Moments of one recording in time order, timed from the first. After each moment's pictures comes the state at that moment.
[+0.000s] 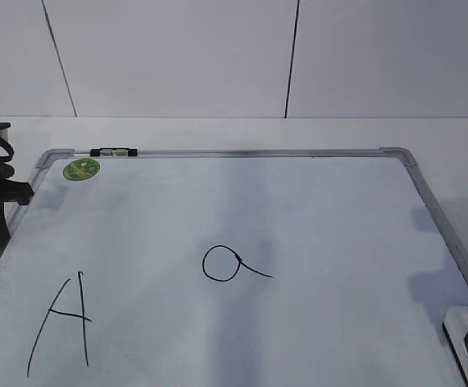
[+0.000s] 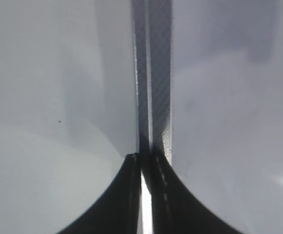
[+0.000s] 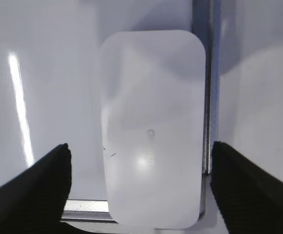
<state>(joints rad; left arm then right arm) -0.05 1.93 -1.21 -0.10 0.87 0.03 0.18 1.20 -0.63 0.06 0.93 0.10</state>
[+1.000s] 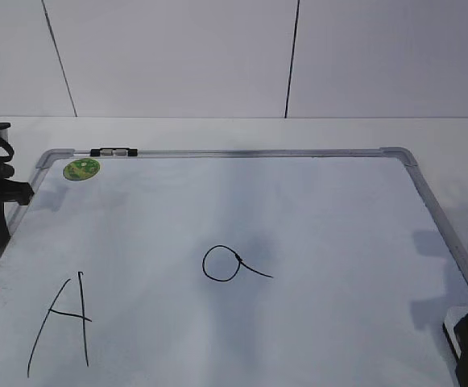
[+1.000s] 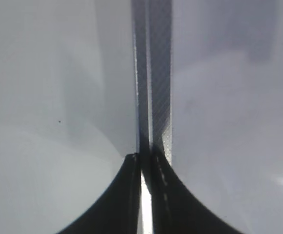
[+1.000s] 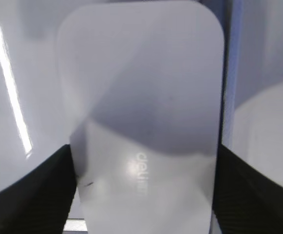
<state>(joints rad) -0.05 1.93 -1.21 -0.10 0.87 0.03 0.18 1.37 -0.59 0.06 0.85 0.11</state>
